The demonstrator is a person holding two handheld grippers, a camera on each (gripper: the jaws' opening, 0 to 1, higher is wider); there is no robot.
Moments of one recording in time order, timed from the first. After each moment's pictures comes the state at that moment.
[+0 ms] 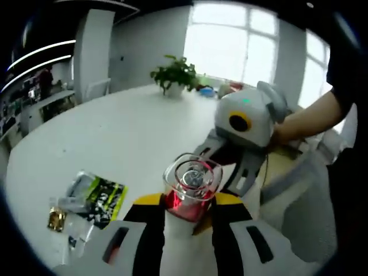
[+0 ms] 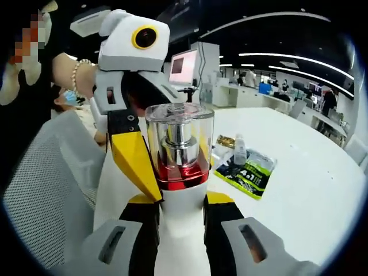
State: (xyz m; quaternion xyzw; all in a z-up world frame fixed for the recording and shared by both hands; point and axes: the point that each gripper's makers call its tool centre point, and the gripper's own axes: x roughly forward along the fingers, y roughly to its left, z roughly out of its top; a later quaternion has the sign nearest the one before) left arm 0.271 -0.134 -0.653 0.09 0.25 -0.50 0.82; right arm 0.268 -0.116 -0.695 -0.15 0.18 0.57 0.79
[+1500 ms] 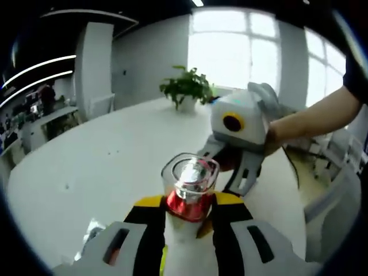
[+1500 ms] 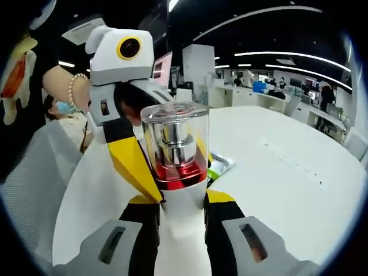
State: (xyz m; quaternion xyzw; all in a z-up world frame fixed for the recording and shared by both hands) left arm 0.392 -0.187 -0.648 0.09 0.20 -0.50 0.84; right arm 0.388 -0.161 -0.691 -0.13 0.19 0.57 0.79
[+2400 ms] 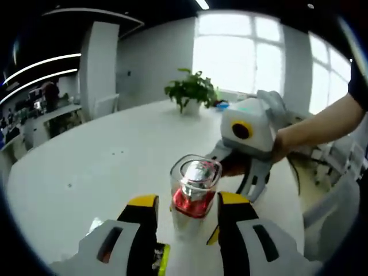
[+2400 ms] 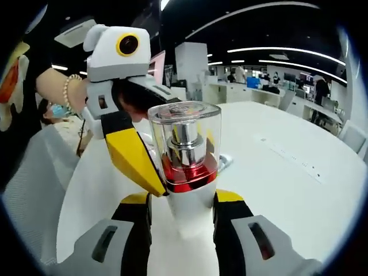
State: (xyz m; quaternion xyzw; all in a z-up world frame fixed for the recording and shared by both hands) left arm 0.395 -0.177 -0.640 0.08 0.20 -0.49 0.85; right arm 0.380 -0.164 -0.693 -0.12 0.20 0.55 0.80
